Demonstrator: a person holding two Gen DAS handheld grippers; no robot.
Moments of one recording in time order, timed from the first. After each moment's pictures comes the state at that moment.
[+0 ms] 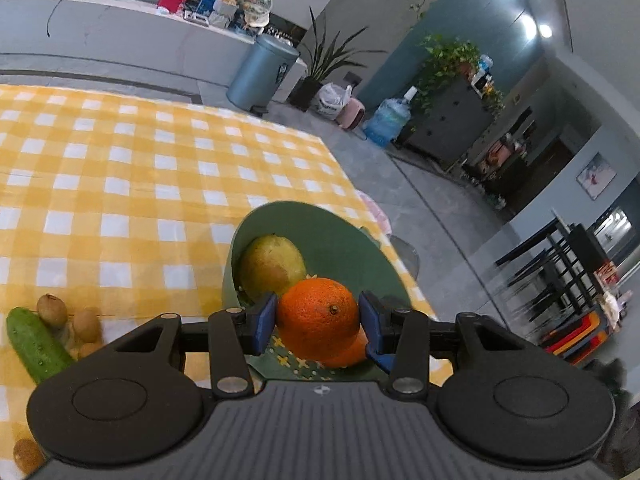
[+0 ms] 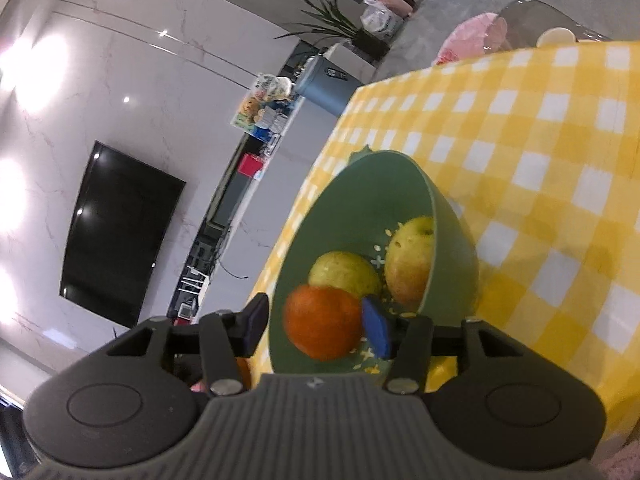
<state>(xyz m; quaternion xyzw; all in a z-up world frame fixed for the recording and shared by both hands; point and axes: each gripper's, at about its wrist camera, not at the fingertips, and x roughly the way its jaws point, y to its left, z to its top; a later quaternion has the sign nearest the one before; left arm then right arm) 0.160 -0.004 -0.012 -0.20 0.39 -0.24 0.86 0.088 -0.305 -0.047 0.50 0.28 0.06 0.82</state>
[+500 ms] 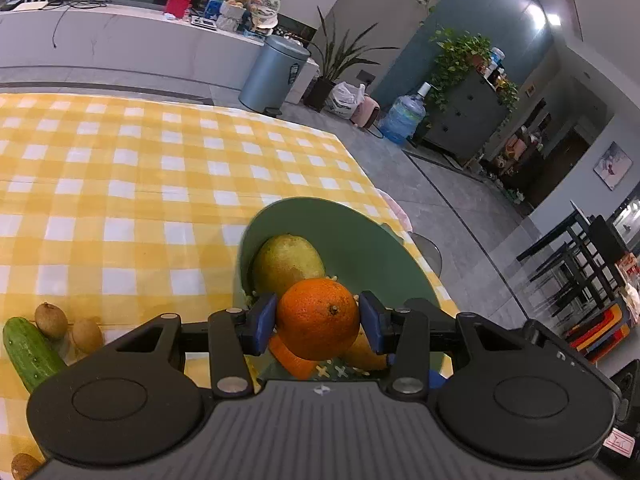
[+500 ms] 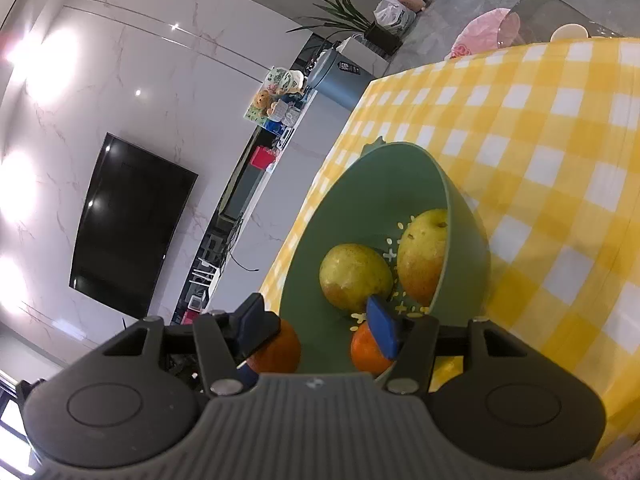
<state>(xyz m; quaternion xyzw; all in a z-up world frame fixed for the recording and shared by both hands) 0.154 -0.013 -0.015 -0.17 0.39 -0.22 0.88 0.093 -0.304 -0.052 0.50 0.28 0.07 0.82</state>
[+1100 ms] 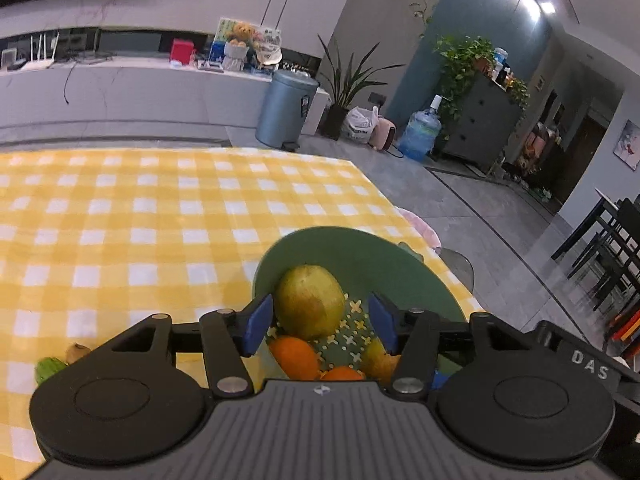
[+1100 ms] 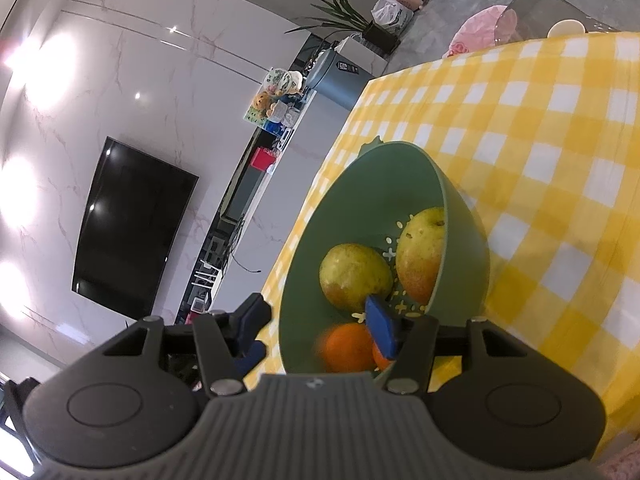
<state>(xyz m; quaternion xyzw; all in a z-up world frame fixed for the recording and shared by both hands) 0.145 -0.023 -0.001 -0.11 0.34 -0.18 0.92 0.090 -0.307 -0.054 0.50 0.28 0.07 0.81</state>
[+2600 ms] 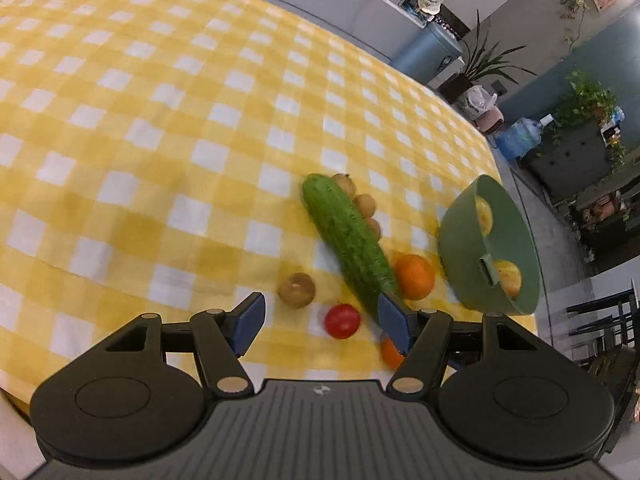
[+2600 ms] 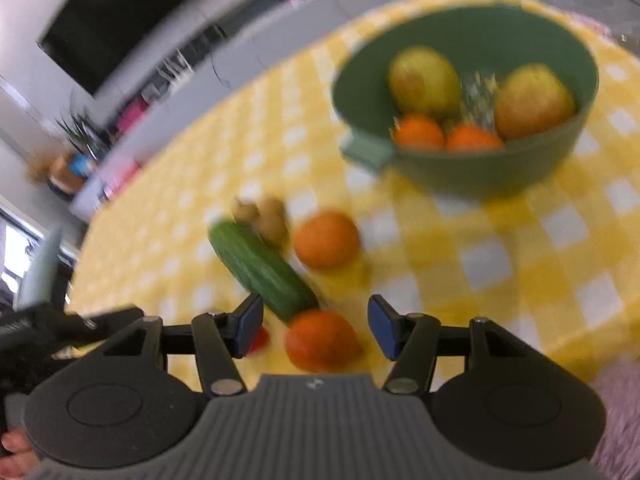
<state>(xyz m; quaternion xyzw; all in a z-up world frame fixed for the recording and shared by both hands) 0.055 0.173 -0.031 -0.27 0.49 -0.05 0.83 0.086 -0.180 -0.056 0.22 0.49 0.16 0.83</state>
